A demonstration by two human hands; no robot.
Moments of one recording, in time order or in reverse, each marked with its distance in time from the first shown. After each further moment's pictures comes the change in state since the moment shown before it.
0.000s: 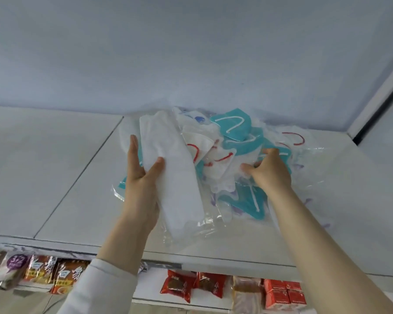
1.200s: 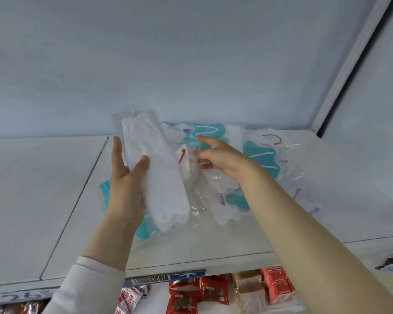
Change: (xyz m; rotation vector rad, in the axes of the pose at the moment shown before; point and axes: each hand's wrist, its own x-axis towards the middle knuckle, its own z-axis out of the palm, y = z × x) left_hand 0.042 0.025 -0.036 0.000 -0.135 0.006; right_hand -0.027 -0.097 0.012 0.615 -0.490 -0.094
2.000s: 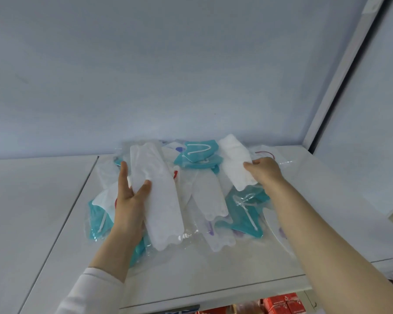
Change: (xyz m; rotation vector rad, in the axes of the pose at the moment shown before) left_hand 0.031 -0.033 0.006 0.111 -0.003 -0.128; right_hand 0.005 0.032 -0.095 -0.366 0.588 0.139
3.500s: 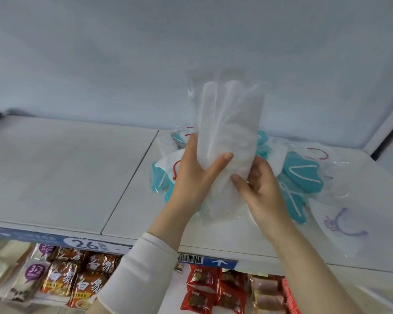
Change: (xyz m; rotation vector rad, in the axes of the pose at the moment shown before) left_hand -0.071 0.042 0.000 0.226 -0.150 0.460; right_hand -0.169 -0.024 0.057 0.612 -0.311 -0.499
